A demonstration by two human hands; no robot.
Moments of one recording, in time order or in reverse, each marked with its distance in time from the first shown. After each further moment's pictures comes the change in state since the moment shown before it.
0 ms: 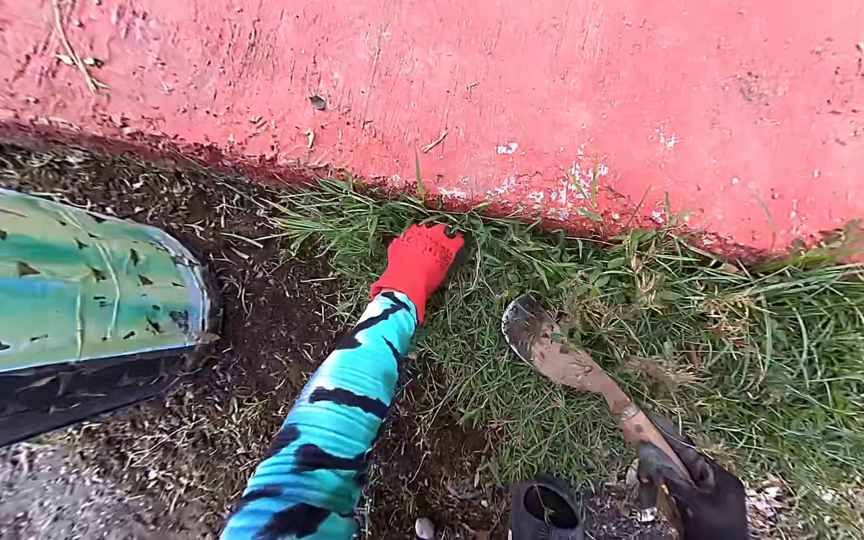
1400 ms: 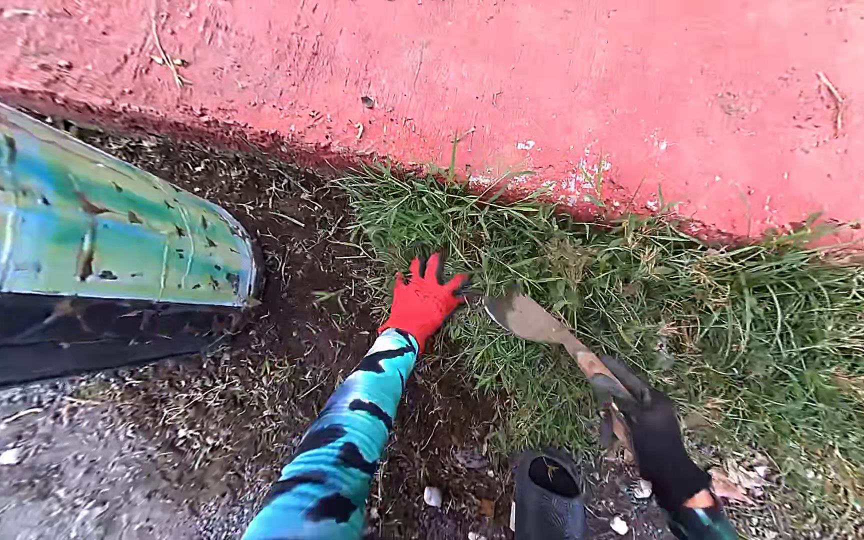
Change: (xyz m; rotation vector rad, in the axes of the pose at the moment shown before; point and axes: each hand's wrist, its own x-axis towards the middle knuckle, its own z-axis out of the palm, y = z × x) left_hand -0.081 -0.058 0.070 0.085 0.127 0.183; right_hand 0.015 -0.017 0.040 0.056 -0.184 -0.019
